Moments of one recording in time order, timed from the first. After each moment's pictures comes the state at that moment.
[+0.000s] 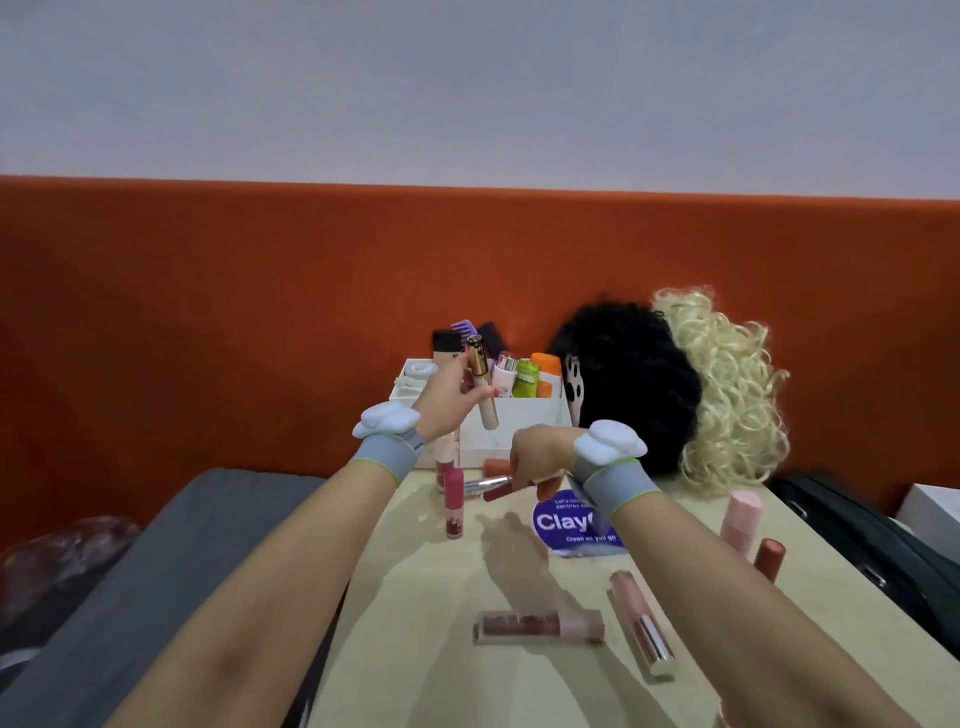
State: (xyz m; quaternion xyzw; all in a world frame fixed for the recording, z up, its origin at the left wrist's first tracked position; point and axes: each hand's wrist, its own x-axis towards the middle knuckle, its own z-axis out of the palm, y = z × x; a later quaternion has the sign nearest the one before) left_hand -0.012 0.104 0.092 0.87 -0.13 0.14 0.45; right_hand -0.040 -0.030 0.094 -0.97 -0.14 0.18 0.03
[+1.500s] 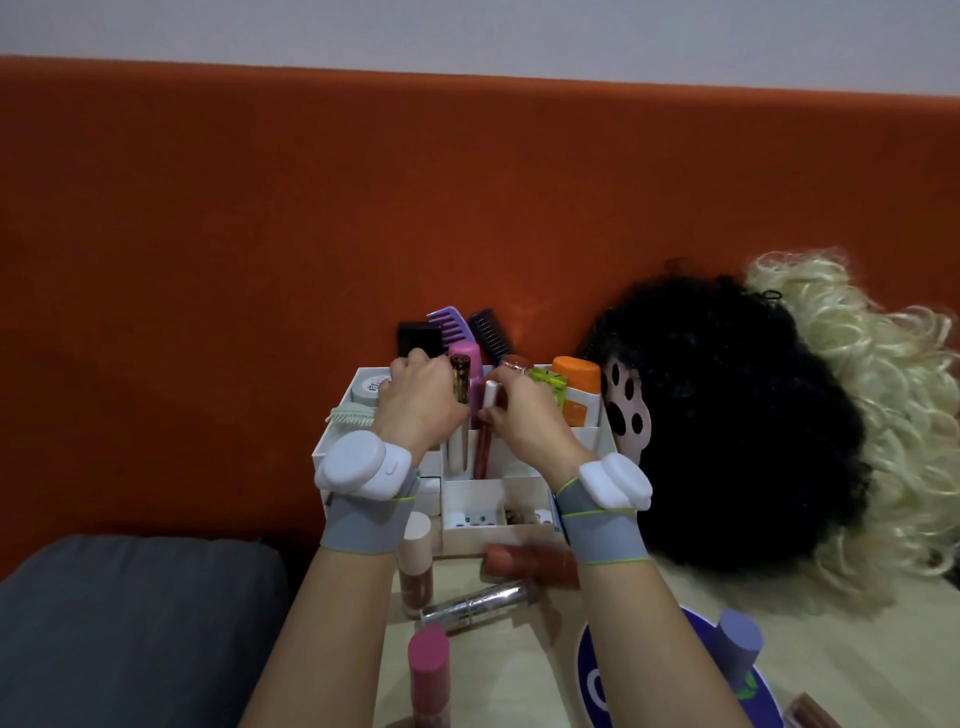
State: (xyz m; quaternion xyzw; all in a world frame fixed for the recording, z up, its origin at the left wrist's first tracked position) left_hand 0.129 0.109 0.070 0.97 0.00 0.11 0.20; right_hand 0.151 -0.005 0.039 -0.91 -0.13 -0.13 0.38
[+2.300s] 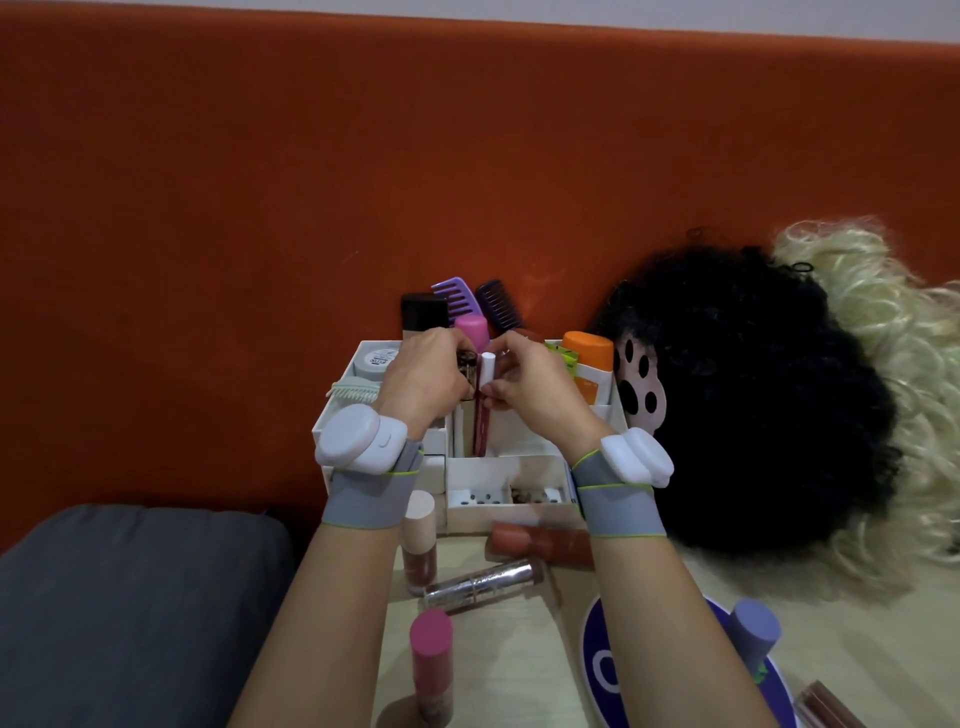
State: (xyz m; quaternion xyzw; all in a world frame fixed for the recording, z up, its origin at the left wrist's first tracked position) left_hand 0.136 0.113 0.063 0.95 -0.03 0.15 0.27; right_hand 0.164 -0.009 0.036 -0.85 -0.16 -0.09 0.49
